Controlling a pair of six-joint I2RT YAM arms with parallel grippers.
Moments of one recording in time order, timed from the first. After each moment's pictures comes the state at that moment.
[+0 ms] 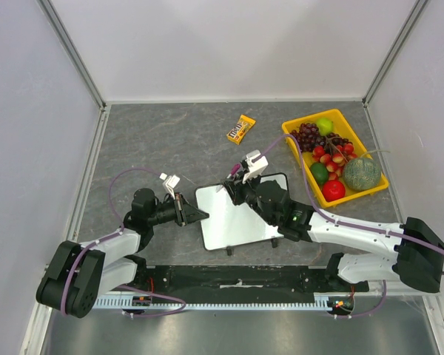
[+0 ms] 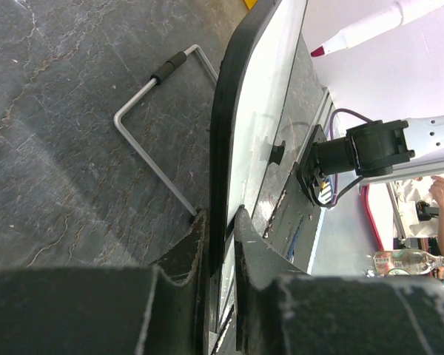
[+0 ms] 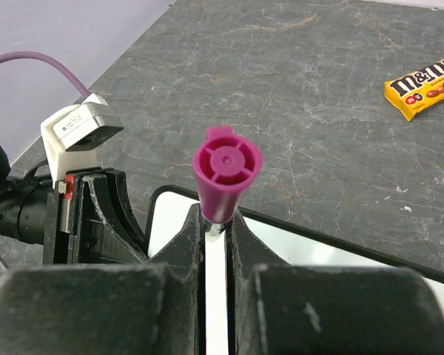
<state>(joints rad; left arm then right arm) -0.30 1.12 0.14 0.64 0.84 -0.67 1.07 1.23 0.74 0.34 0.41 0.32</state>
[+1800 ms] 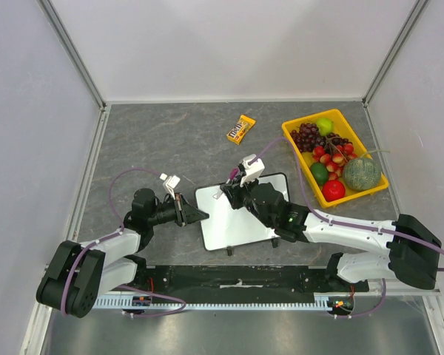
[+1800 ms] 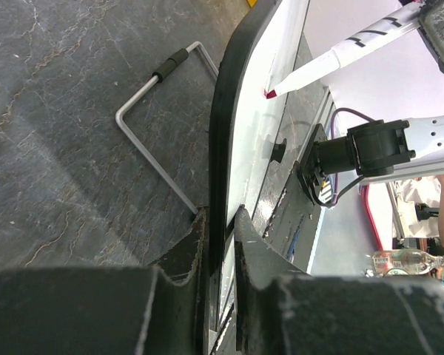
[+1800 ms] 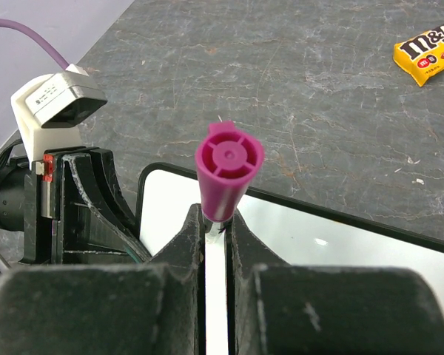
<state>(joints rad) -0.30 1.12 0.14 0.63 0.84 -0.67 1.08 1.27 0.72 0.33 0.42 0.37</state>
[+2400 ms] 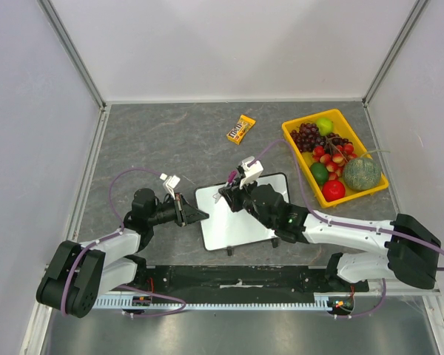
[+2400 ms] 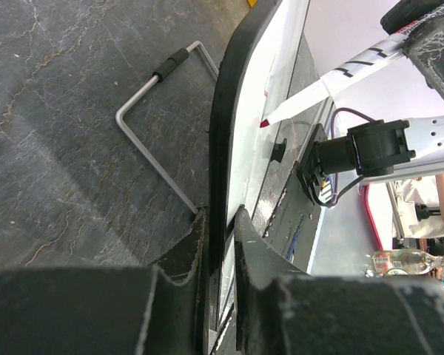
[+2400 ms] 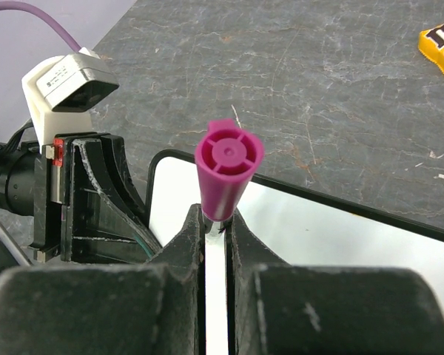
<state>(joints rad) -0.30 1.12 0.14 0.63 0.84 -0.67 1.08 1.27 0.70 0.34 0.37 0.38</state>
